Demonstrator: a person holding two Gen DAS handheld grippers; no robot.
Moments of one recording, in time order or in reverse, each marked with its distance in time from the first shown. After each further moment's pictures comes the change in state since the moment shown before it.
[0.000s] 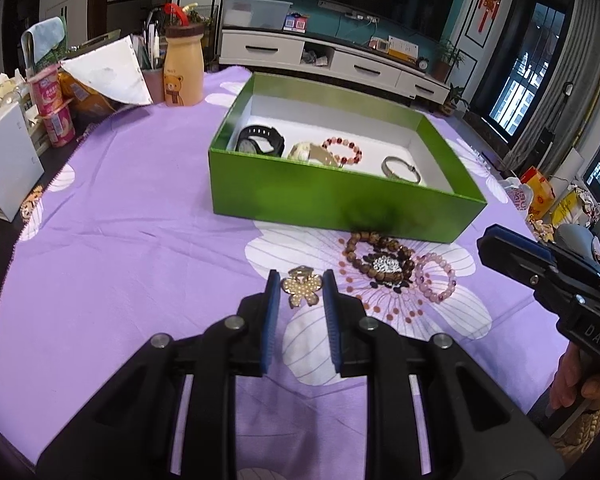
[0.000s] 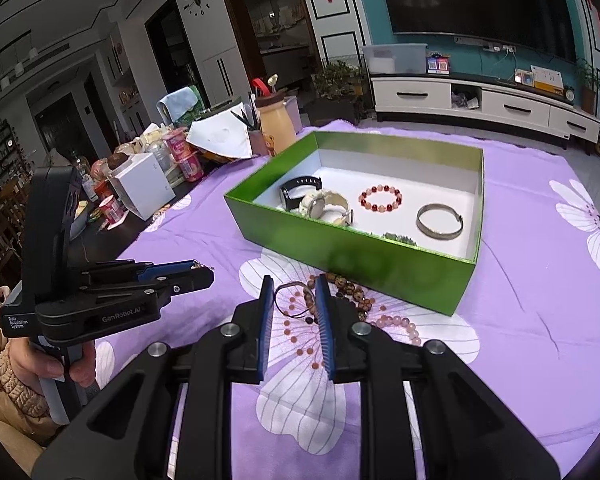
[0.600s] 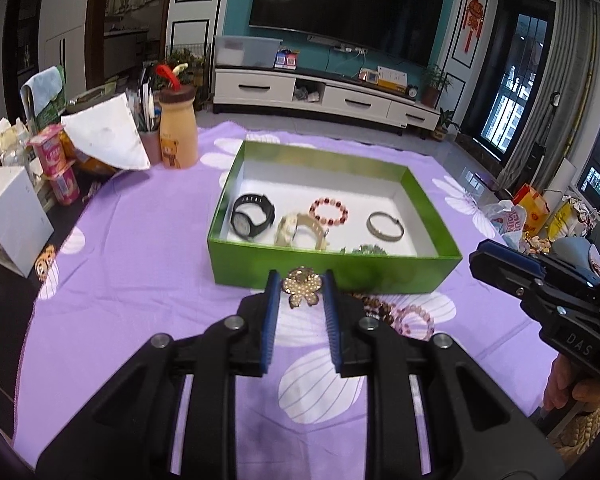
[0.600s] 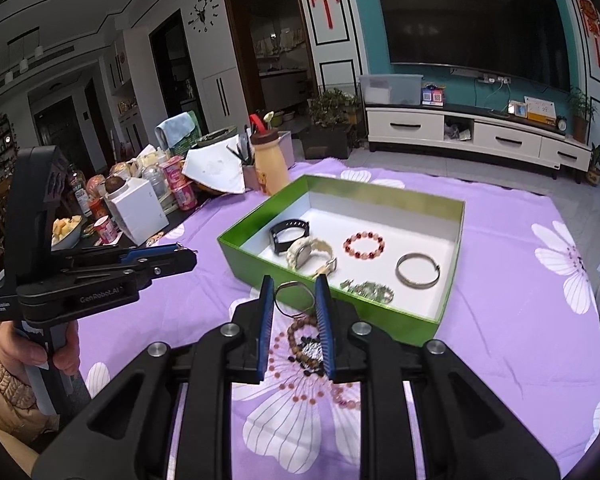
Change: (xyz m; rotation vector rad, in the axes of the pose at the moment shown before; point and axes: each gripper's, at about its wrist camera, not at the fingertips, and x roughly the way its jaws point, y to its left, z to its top) left arm -0.033 -0.013 0.042 0.043 -0.123 -0.005; right arm -0.024 -0.003 0.030 -0.045 -0.088 -0.048
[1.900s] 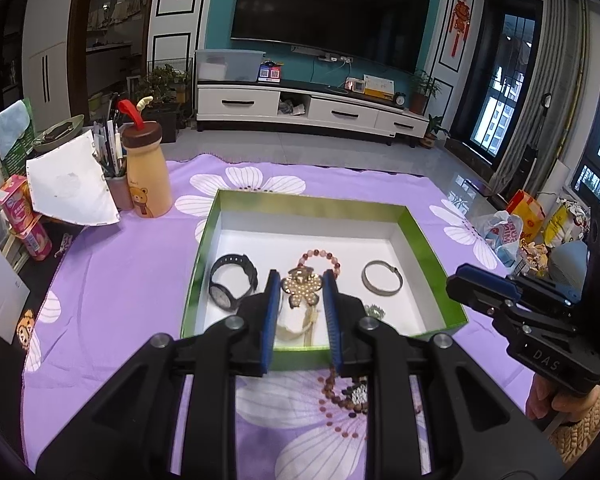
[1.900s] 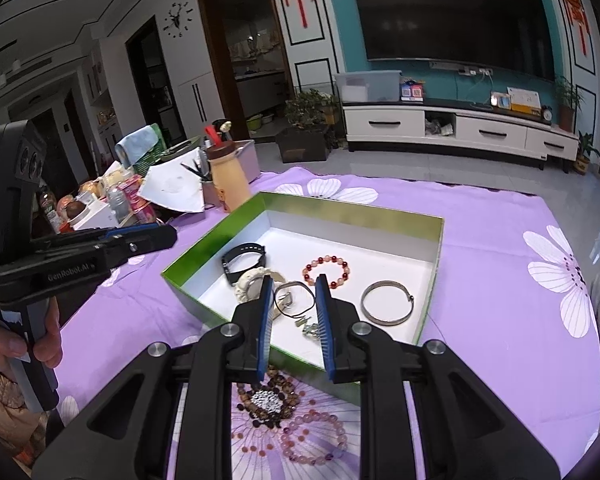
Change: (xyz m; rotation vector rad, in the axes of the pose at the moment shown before) left arm 0.050 -0.004 0.063 0.038 -0.029 -0.043; right arm 0.048 -0.047 0.029 0.061 0.004 -0.056
